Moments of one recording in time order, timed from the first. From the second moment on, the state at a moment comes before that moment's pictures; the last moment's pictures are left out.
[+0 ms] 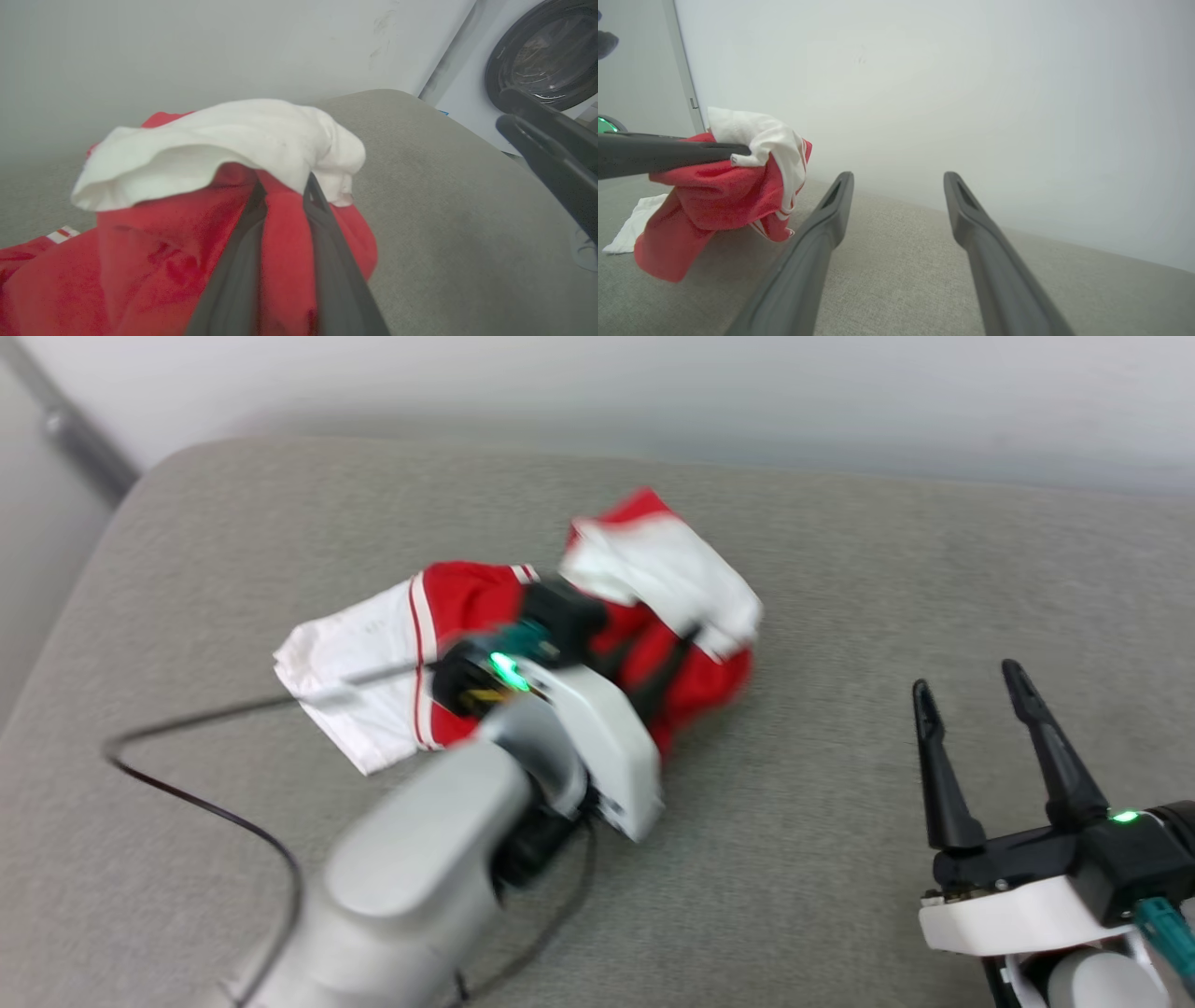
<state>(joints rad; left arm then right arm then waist) -0.74 0.25 -0.83 0.32 -0.79 -0.03 0.05 -0.06 -0.05 0.04 -0.09 -0.04 0.13 -0.26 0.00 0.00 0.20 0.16</state>
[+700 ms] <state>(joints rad) -0.68 0.09 -1.01 0.45 -0.70 -0.07 -0.18 -0.03 -0.05 -0.01 -0.09 0.01 0.13 -0.26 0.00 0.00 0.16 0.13</state>
